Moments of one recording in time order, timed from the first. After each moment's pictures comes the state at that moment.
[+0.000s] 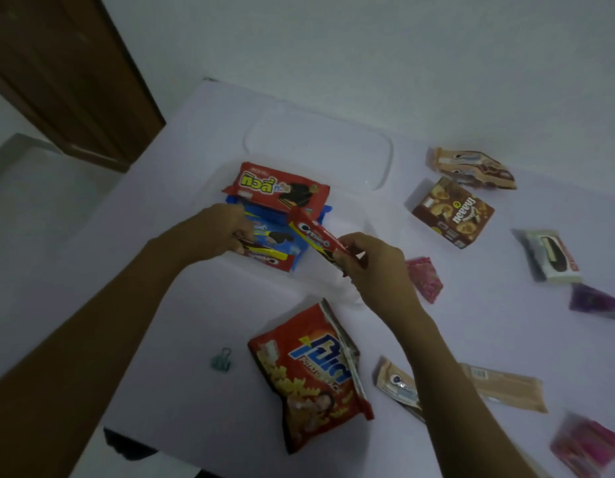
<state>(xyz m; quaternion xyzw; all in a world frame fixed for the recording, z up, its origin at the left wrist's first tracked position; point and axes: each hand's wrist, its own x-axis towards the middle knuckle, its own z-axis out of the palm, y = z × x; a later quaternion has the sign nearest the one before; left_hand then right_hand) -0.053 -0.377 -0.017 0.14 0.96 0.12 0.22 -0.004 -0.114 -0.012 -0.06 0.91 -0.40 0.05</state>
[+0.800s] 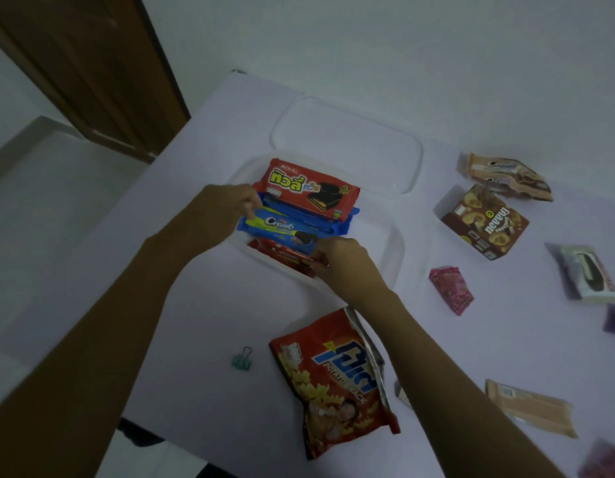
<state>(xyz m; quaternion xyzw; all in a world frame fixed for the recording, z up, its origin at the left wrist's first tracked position) -0.049 -0.407 -0.015 0.03 0.95 0.31 0.06 -0.033 -0.185 -0.048 -0.19 0.95 -0.21 0.15</state>
